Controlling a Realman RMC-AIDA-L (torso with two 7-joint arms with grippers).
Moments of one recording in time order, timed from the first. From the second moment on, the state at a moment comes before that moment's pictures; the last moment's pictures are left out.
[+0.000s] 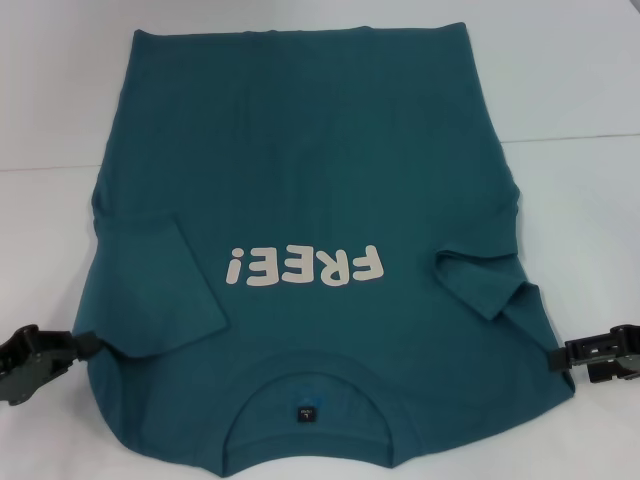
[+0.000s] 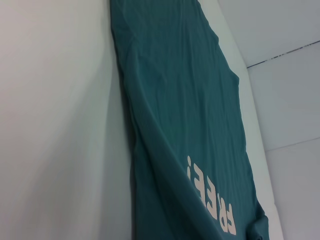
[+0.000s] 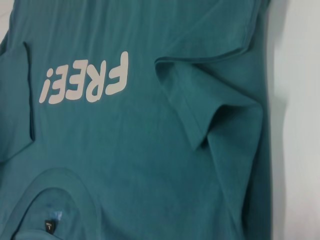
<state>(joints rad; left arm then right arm) -0.47 -2.01 0.26 0.54 2.28 1.48 -2.28 0.58 1.89 -0.59 -0.65 -2.51 -1.55 2.39</state>
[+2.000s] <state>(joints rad) -0.48 -2.02 0.25 0.54 2.27 1.46 -2.27 0.67 1.92 -0.63 -0.53 -2.44 -1.42 2.42</state>
